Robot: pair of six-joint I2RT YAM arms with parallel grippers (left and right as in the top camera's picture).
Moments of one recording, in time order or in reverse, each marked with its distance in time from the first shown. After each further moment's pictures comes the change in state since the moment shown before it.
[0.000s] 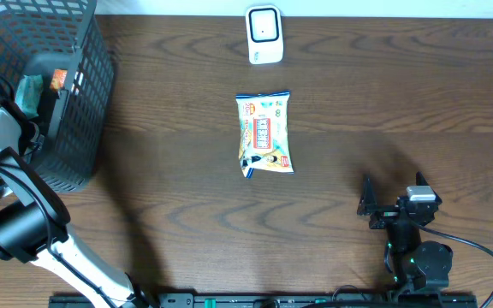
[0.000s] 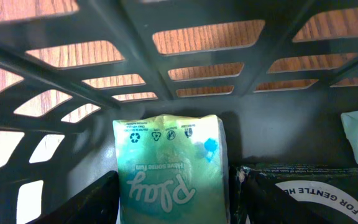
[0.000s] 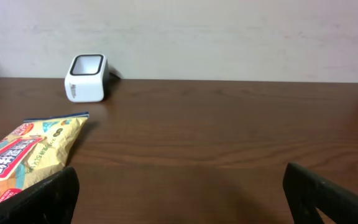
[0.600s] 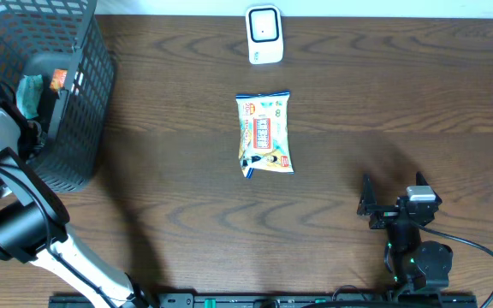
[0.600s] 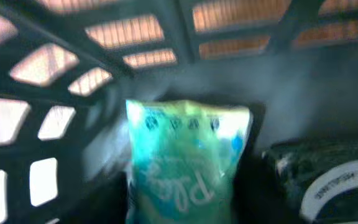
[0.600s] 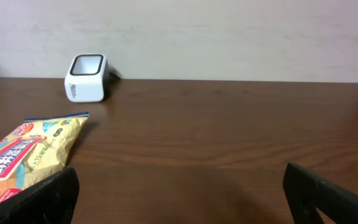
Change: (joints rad) left arm 0.005 0.000 -0.010 -0.076 0.025 0.031; right arm 0.000 0.000 0.000 0.000 0.000 0.000
